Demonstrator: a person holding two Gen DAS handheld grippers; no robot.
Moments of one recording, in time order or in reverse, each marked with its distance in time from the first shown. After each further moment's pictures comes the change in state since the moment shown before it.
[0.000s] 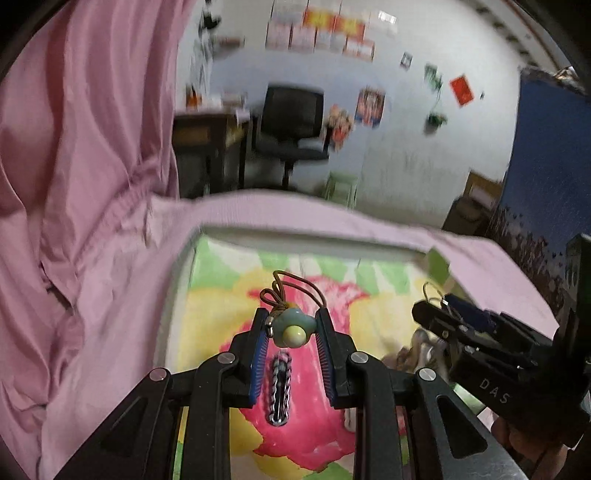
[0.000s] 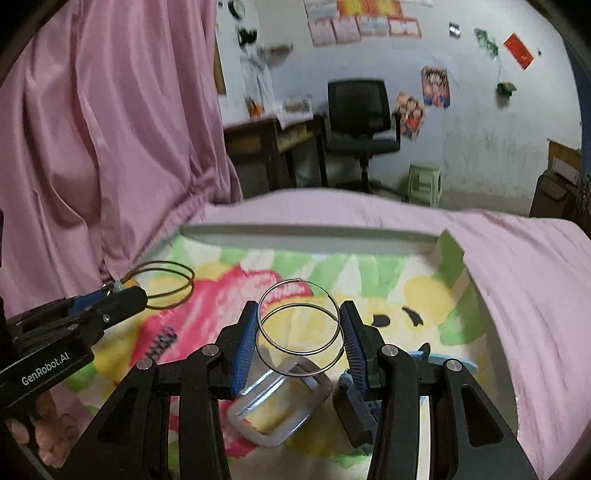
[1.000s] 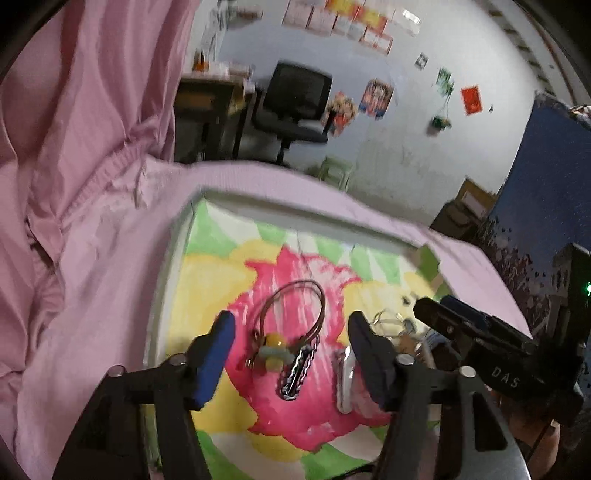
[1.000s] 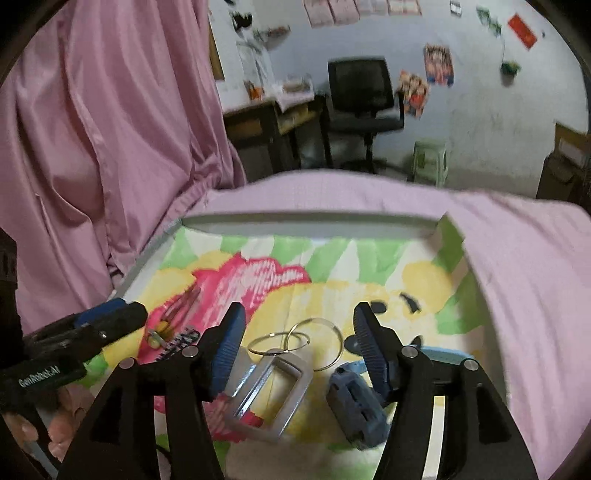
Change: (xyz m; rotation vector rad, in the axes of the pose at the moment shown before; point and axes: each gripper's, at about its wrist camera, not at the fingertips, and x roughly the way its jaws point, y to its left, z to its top) left arm -0.012 0.016 -0.007 -0.103 0.021 -0.096; right arm -0.014 -0.011 0.008 0.032 0.035 0.037
